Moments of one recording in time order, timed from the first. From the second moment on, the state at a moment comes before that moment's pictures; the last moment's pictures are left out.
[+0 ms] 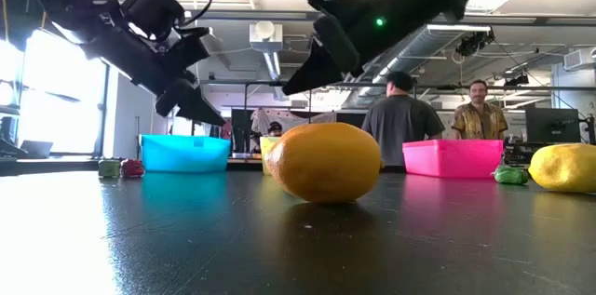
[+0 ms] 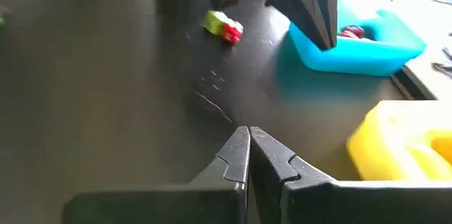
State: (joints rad) left arm 0.34 1.25 0.38 0.32 -0.13 0.31; right arm 0.12 1.75 0.97 0.24 0.38 -0.05
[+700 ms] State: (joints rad) left arm 0.22 1.25 0.23 0.63 0.05 0.25; right arm 0.13 1.75 0.87 0.31 0.33 0.11
